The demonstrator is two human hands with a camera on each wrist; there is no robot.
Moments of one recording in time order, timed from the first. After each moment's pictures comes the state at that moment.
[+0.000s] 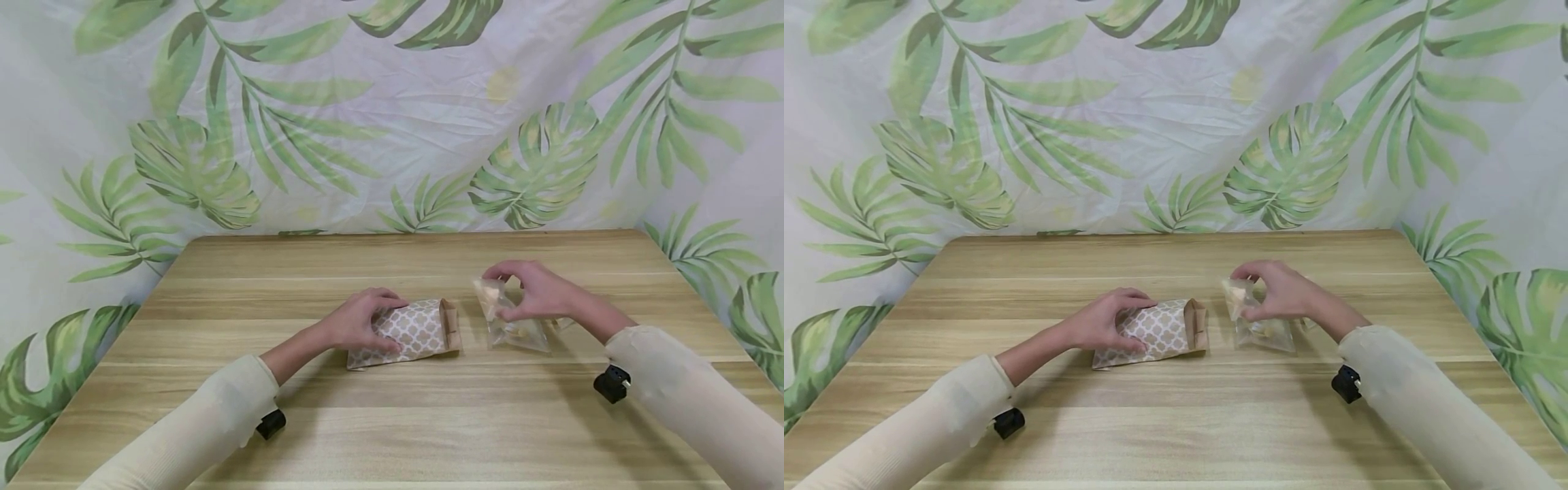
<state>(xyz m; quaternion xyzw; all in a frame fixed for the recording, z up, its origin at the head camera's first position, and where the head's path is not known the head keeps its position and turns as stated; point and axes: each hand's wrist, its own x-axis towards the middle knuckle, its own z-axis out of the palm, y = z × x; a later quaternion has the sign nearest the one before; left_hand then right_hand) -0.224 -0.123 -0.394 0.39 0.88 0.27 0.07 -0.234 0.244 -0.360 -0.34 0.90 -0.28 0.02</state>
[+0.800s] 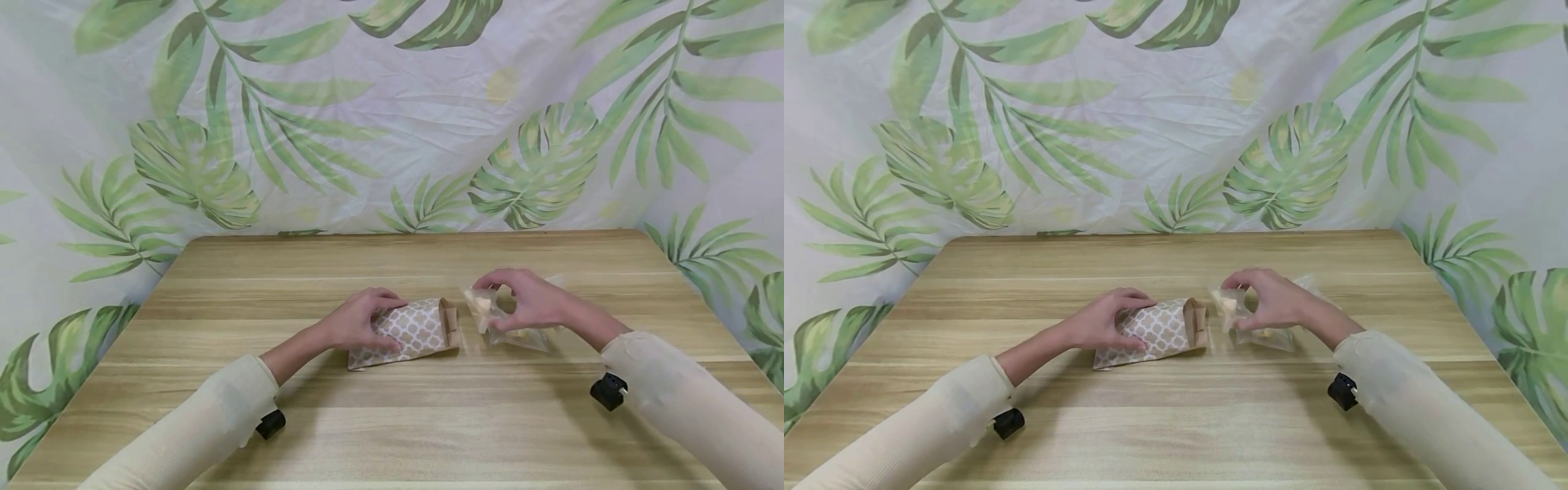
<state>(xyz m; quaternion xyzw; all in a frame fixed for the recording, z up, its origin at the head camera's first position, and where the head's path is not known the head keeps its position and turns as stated) -0.224 -0.121 -0.394 0.38 0.88 0.27 0.07 -0.225 0.233 -0.368 -0.35 0.89 -0.28 0.04</state>
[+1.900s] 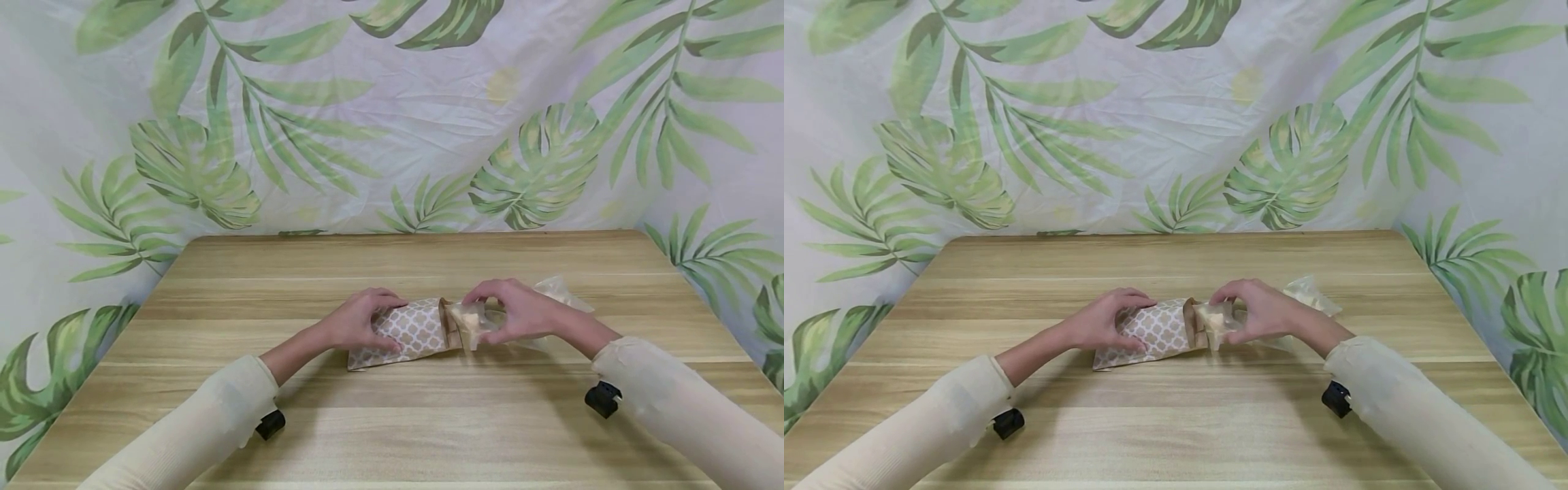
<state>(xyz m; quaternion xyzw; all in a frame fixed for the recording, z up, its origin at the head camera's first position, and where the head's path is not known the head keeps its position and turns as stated) -0.225 -0.121 -0.396 0.38 0.88 0.27 0.07 -0.217 0.216 -0.372 -0.39 0.88 -0.28 0.06</state>
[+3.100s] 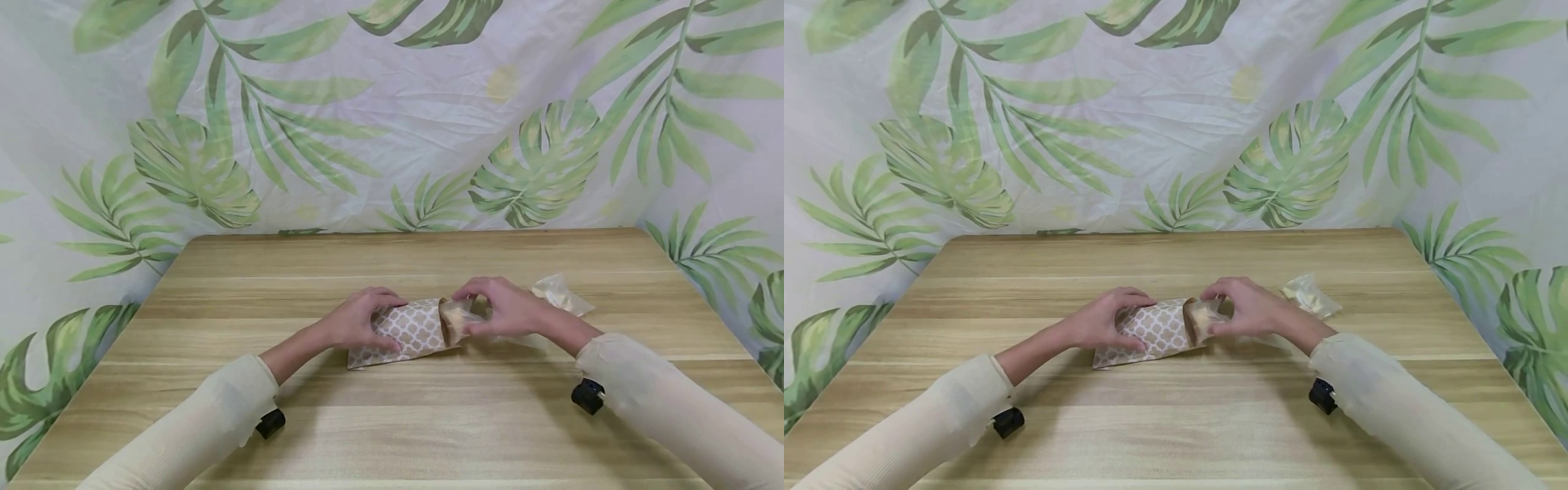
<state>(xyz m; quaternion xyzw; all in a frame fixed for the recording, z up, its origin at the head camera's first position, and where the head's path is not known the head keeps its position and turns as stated) -0.226 -0.122 -0.398 0.38 0.88 0.27 0.07 -0.221 0.199 -0.379 -0.37 0.88 -0.28 0.05</state>
